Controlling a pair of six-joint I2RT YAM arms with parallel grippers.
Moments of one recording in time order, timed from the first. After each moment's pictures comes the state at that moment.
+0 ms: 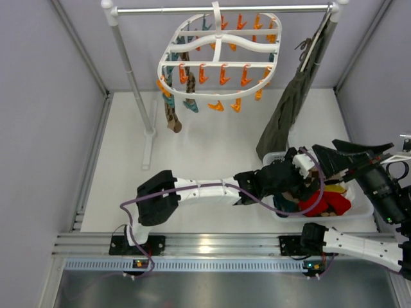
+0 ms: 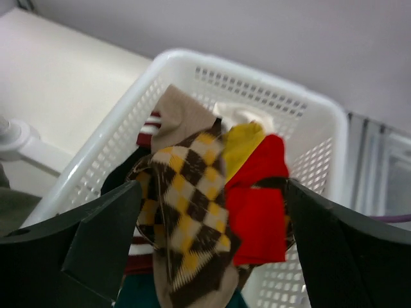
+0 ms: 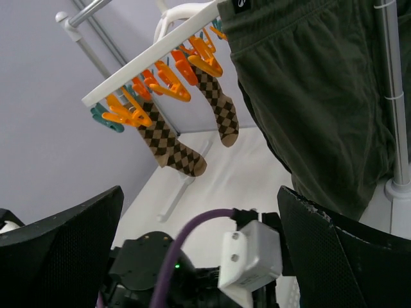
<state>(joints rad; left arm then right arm) -1.33 1.99 1.55 0.33 -0.14 -0.12 1.20 0.37 1.20 -0.57 0.74 0.32</state>
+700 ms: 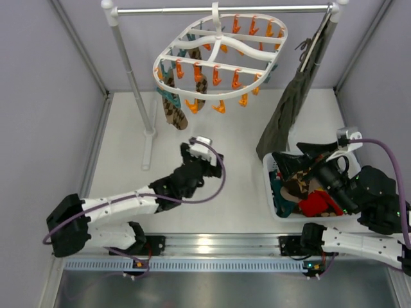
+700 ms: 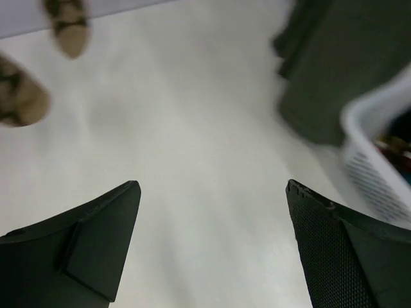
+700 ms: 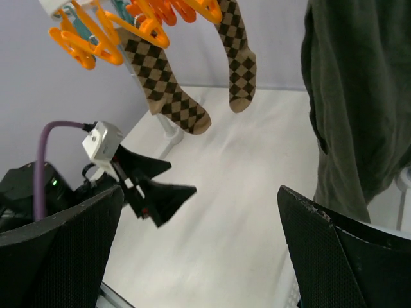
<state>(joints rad) -1.15 1.25 0.74 0.29 -0.65 -0.21 1.20 0.51 1.08 -0.51 0.69 0.30</state>
